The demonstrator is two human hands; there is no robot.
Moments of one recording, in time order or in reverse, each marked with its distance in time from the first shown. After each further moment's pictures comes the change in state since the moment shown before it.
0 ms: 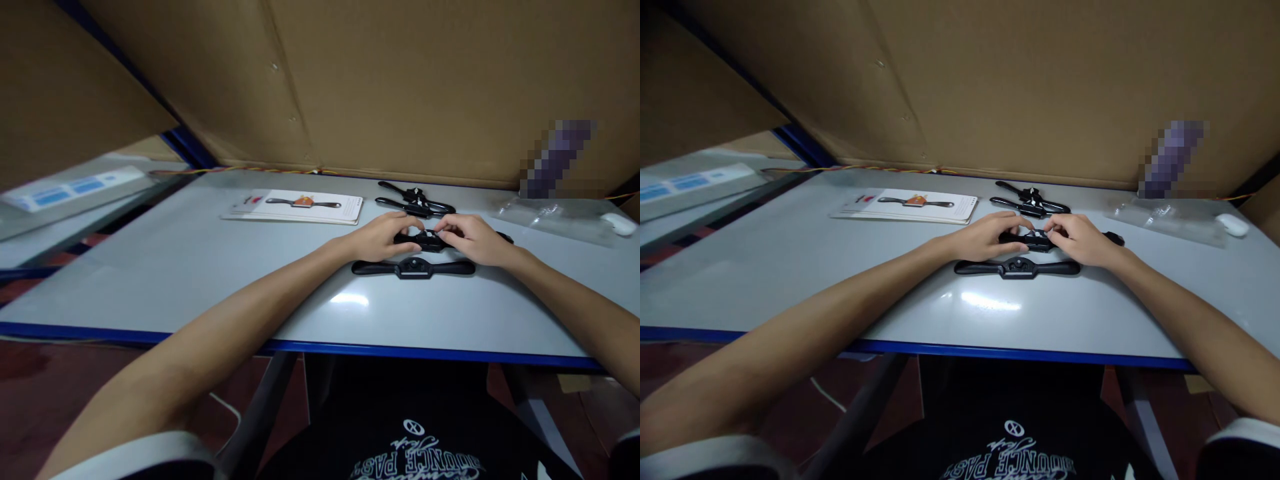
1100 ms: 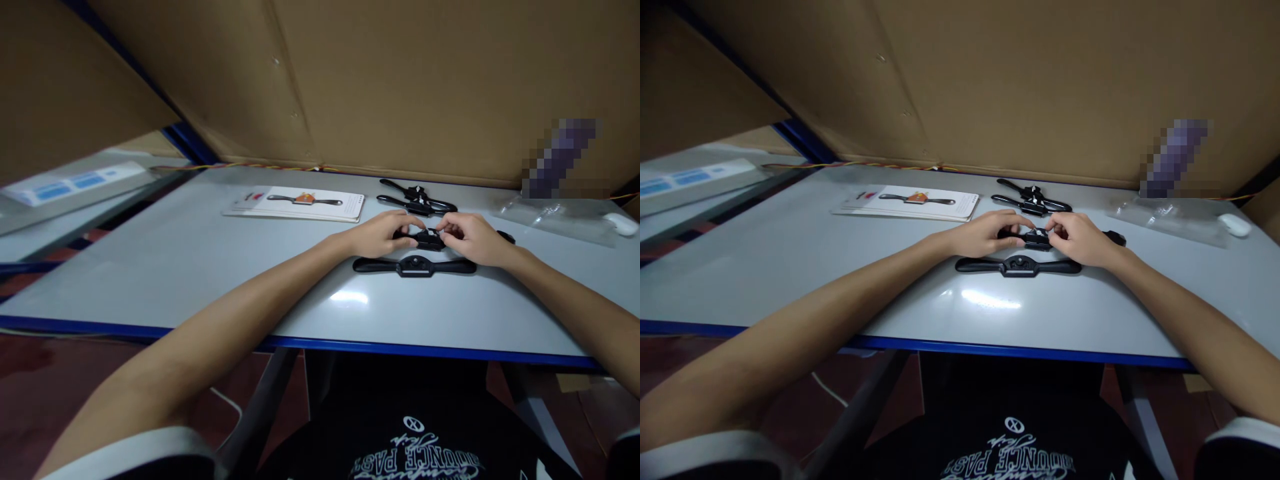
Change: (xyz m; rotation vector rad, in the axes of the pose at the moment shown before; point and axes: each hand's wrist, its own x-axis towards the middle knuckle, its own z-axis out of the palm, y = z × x) left_hand -0.002 -0.002 -0.003 -0.070 -0.016 -0.014; right_hand 0.000 0.001 0.004 -0.036 0.038 -0.046
